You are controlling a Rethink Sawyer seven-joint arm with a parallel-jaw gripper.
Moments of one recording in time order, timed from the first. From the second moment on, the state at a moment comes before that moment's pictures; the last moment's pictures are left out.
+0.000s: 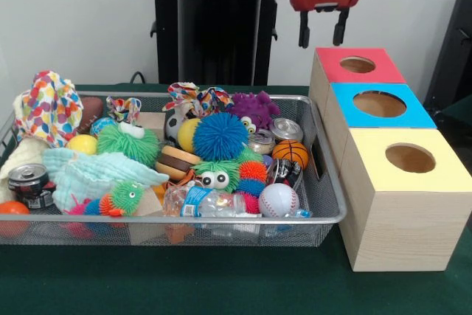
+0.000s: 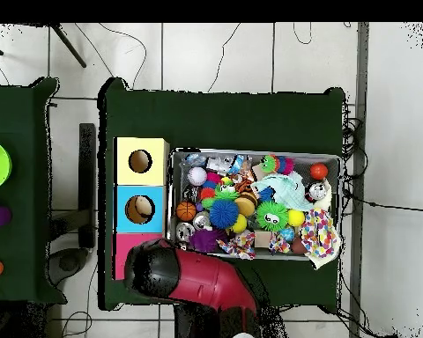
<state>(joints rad) -0.05 -0.90 -0.06 2.09 0.19 0.51 1.40</state>
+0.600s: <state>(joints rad) -0.11 -0.86 -0.05 2.02 0.13 0.52 1.40</state>
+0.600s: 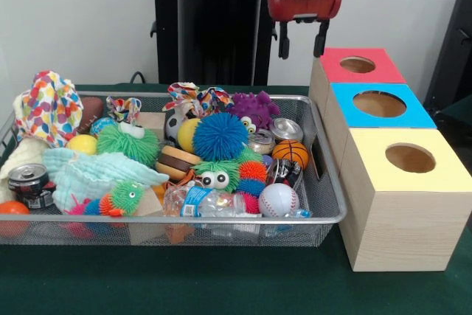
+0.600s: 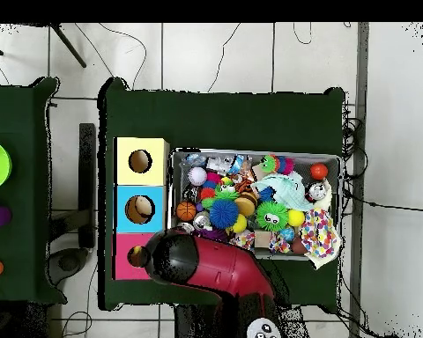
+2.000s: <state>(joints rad) -0.21 -0.77 0.01 1.89 0.05 0.53 1.40</state>
